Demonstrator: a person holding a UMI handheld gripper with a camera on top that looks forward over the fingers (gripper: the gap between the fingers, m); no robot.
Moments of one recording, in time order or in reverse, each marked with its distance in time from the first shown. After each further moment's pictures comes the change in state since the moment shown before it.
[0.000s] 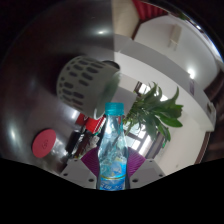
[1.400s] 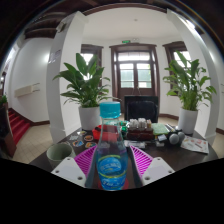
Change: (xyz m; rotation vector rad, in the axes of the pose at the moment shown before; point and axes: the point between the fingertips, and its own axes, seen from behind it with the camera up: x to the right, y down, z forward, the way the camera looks) arm -0.053 0.031 -0.023 0.102 -0.245 2.040
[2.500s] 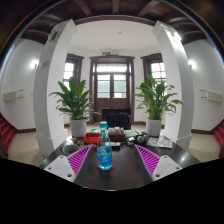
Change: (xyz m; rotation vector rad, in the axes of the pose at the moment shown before) arm -0.008 -0.040 -0.212 0.100 0.280 0.016
